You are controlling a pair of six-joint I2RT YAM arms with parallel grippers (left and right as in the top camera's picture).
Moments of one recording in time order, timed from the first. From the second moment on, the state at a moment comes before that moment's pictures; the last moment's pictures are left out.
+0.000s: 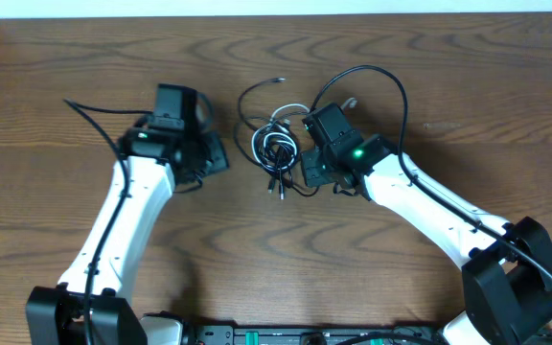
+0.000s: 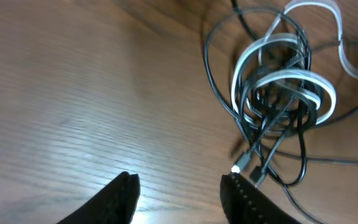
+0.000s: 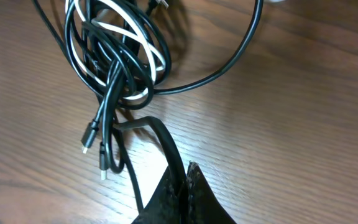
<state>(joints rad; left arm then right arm) -0.15 1.49 1.13 -0.84 0.14 -0.47 0.63 1.73 1.21 -0.59 0.00 0.42</state>
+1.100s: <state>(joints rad) -0.20 1.87 1.01 -0.24 0.48 -0.42 0.63 1.73 1.21 -0.66 0.02 0.44</state>
